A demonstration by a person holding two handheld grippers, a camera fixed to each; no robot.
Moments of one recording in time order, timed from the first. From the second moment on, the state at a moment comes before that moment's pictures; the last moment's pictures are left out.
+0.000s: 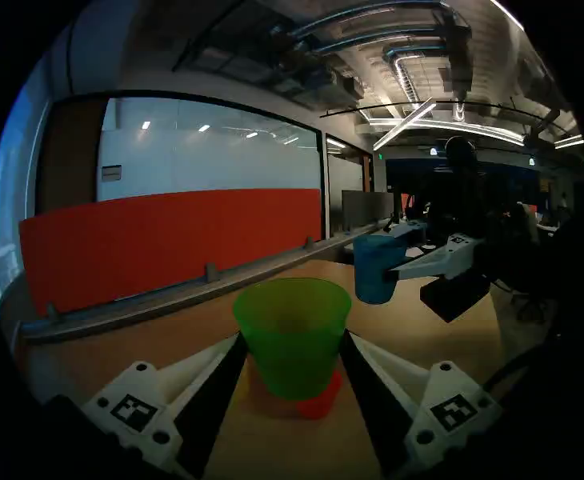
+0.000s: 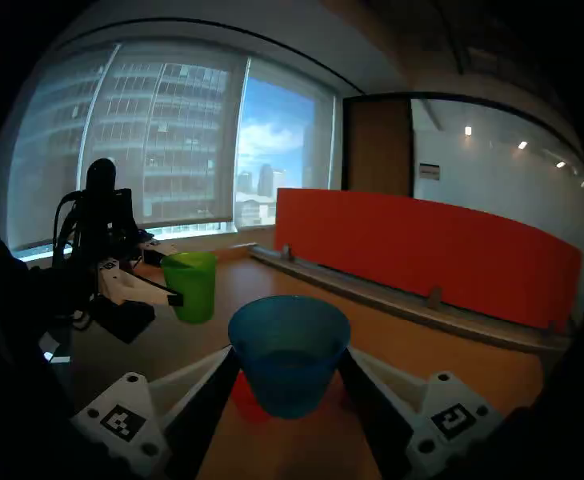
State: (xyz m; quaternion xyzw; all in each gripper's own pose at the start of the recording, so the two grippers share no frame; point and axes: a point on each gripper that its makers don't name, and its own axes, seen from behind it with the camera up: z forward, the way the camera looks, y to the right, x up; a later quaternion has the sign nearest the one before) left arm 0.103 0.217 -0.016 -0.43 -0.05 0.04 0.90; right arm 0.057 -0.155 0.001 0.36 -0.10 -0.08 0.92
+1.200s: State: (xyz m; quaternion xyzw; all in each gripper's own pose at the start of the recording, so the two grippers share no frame) left arm 0.122 0.227 -0.017 -0.44 0.00 0.00 0.90; right arm 0.068 -0.158 0.015 0.36 -0.07 -0.09 0.93
